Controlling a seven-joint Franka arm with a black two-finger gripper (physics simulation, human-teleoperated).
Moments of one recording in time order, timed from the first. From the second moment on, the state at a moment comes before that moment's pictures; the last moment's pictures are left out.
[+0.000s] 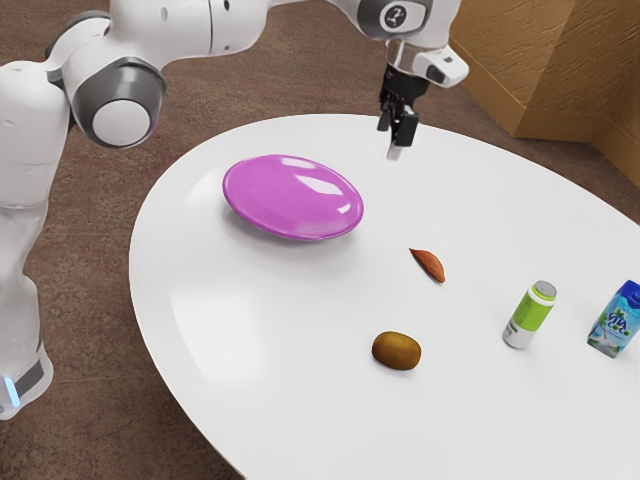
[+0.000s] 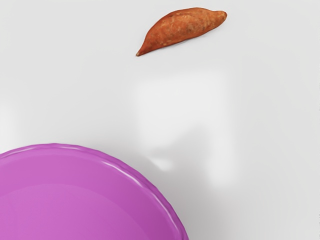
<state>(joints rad) -0.26 0.28 0.43 -1.17 -0.07 1.49 0.28</state>
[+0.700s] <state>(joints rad) -0.26 0.29 0.14 -1.17 -0.08 1.51 0.32</state>
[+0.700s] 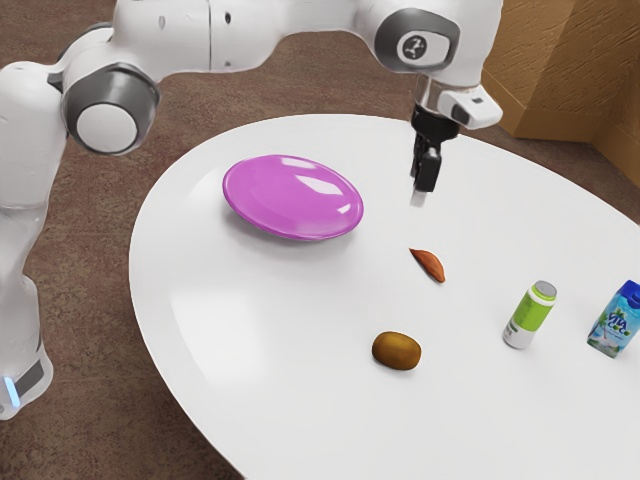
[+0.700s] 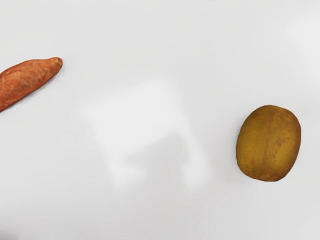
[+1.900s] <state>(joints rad) -0.32 0.36 0.04 -1.33 -0.01 1.65 0.19</state>
